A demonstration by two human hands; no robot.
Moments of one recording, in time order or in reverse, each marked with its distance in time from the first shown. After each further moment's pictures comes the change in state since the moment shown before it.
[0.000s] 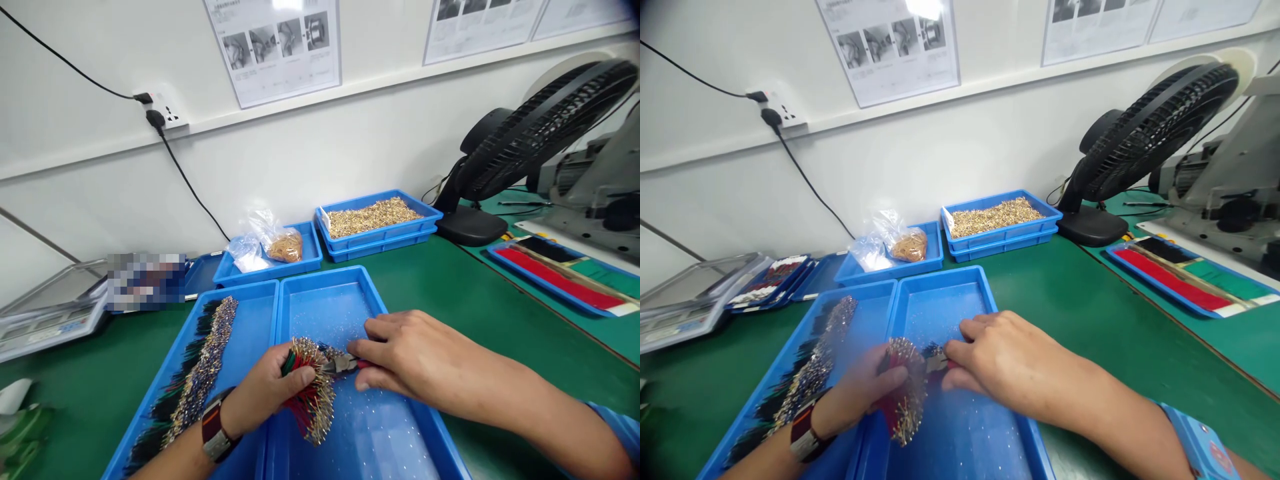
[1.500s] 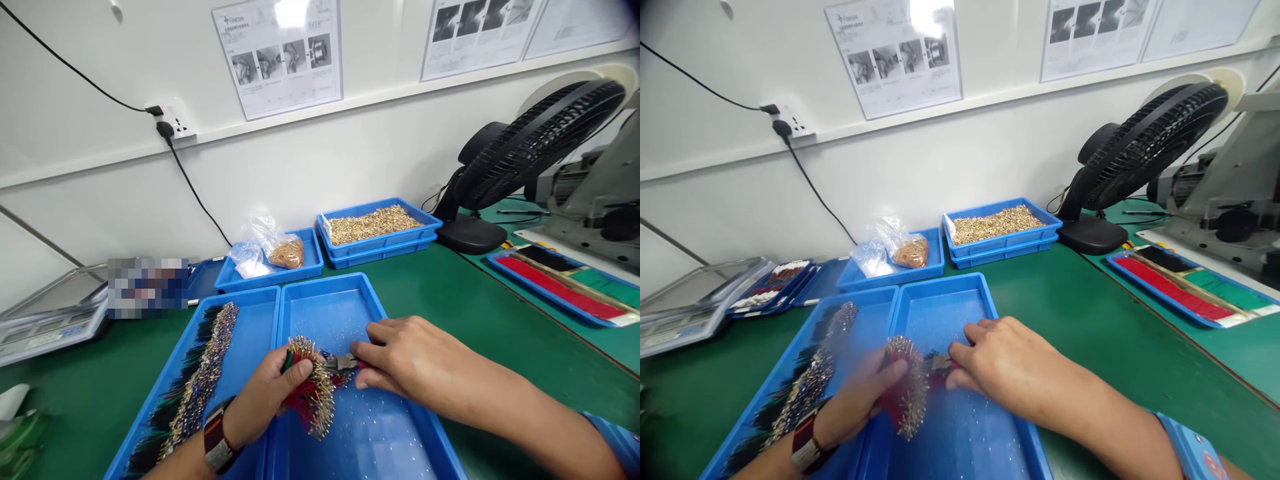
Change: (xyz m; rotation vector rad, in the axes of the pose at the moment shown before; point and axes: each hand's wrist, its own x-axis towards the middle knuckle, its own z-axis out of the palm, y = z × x) left_hand -0.001 0.000 0.010 -0.150 0.184 -0.082; right_hand 0.002 0.002 0.005 -0.073 0.052 0.006
